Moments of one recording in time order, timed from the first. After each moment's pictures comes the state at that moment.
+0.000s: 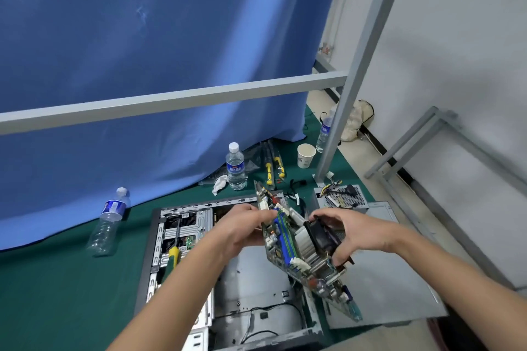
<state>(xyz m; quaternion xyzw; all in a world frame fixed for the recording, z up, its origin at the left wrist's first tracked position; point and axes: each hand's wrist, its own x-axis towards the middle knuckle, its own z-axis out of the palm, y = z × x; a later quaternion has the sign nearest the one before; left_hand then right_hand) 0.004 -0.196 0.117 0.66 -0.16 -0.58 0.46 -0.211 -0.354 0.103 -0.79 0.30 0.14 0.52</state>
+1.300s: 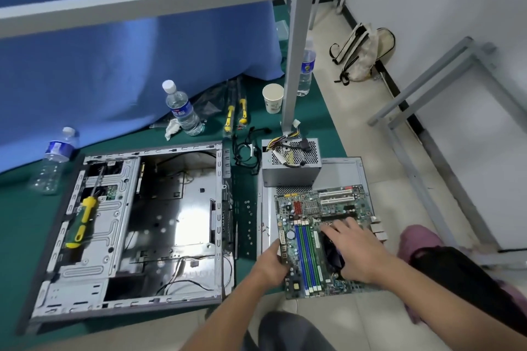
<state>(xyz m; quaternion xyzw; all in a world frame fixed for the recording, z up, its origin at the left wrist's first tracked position) -0.240 -0.282 -0.074 0.75 -0.16 -0.60 0.22 -0.386 -0.434 -0.041 -0.92 0.25 0.28 0.13</state>
